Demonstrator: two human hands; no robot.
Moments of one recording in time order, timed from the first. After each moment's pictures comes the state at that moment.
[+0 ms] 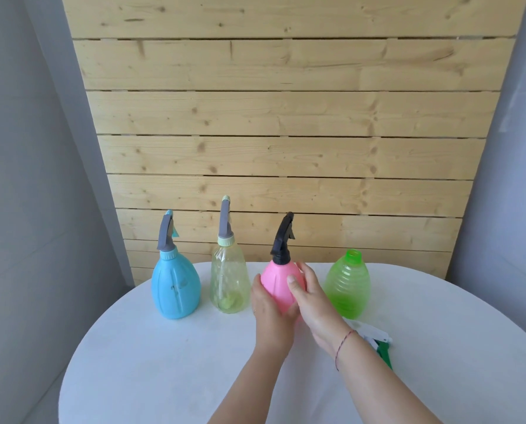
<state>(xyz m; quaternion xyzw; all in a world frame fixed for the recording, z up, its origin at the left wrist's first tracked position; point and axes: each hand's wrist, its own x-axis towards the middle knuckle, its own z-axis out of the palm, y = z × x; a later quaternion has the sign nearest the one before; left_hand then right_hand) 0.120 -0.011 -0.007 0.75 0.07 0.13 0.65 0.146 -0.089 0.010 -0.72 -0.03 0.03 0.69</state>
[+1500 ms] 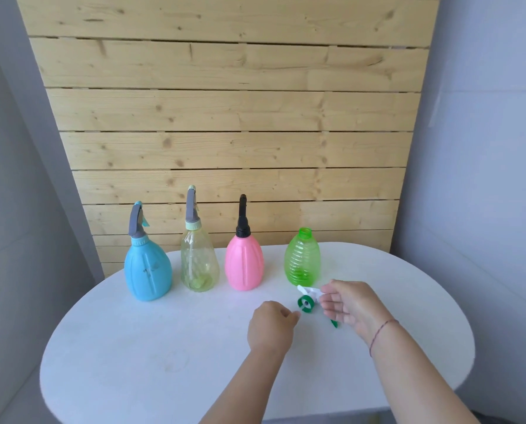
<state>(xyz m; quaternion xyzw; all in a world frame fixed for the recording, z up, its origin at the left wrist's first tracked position) 0.061 -0.058 -0.006 0.91 0.07 -0.04 0.42 0.068 -0.201 0.043 -0.68 0.23 0.05 0.70</state>
